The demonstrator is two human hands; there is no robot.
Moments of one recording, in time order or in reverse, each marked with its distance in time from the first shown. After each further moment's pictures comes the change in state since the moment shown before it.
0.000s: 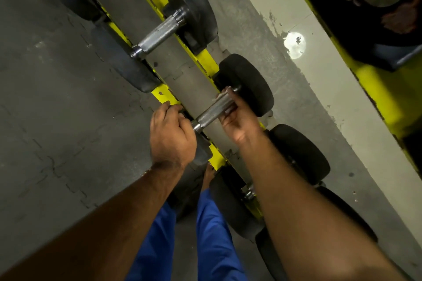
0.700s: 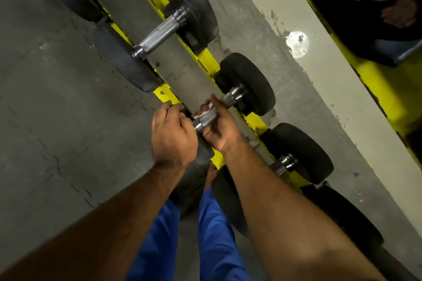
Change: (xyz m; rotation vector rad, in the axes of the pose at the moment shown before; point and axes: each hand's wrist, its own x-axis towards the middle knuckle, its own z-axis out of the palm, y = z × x) left_hand -0.001 0.001 0.003 0.012 0.005 -0.008; right_hand 0.006 0.044 0.009 -0.035 -0.056 0.183
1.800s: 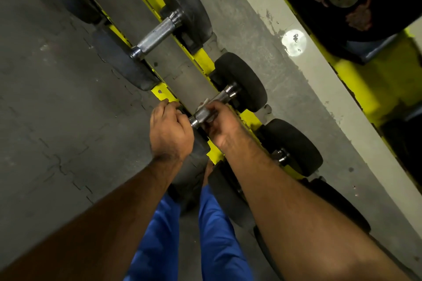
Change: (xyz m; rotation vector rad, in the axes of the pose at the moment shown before) left_hand -0.002 0.006 -0.006 0.036 -0.033 -0.002; right_hand -0.028 -0.011 0.011 -0.105 0.184 0.016
